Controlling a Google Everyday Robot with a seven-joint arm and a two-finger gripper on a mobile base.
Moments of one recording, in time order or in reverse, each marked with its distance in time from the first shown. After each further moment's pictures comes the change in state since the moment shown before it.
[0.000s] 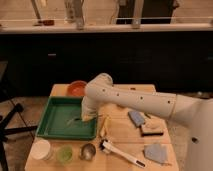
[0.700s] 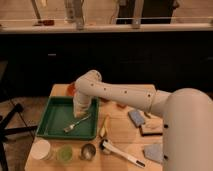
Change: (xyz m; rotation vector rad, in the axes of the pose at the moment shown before) arm -0.020 -0.034 0.033 -0.042 -0.024 -0.048
